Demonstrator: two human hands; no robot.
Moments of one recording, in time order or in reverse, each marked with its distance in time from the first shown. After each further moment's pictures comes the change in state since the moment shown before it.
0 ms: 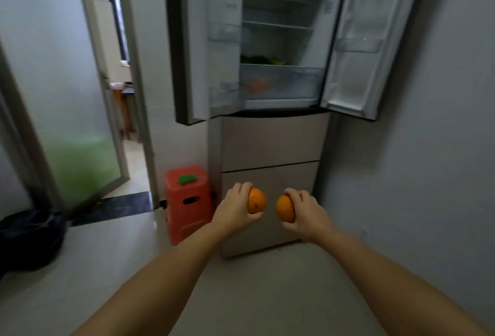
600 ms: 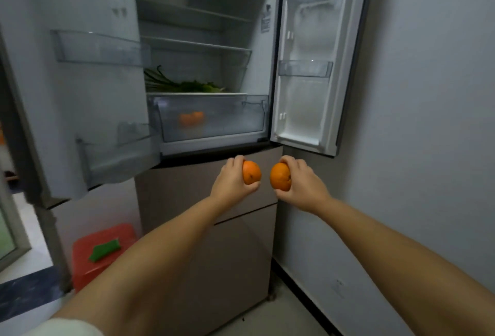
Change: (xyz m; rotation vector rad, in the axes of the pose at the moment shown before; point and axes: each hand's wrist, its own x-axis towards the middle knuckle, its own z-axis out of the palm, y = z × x) left_hand 0.374 0.081 0.083 -0.170 0.108 0.184; right_hand 0.259 0.196 -0.105 0.006 0.305 0.121
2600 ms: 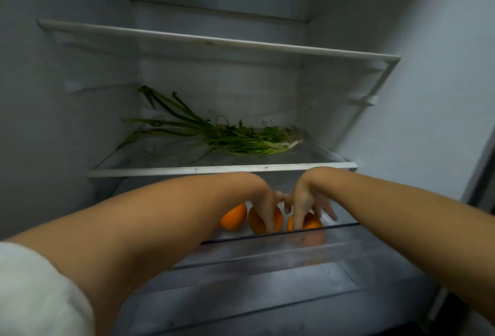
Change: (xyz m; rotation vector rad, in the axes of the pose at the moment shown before) left_hand 0.581 -0.237 0.028 0.673 -0.969 -0.263; right_hand 0.677 -0.016 0.199 -0.395 -1.307 0.101
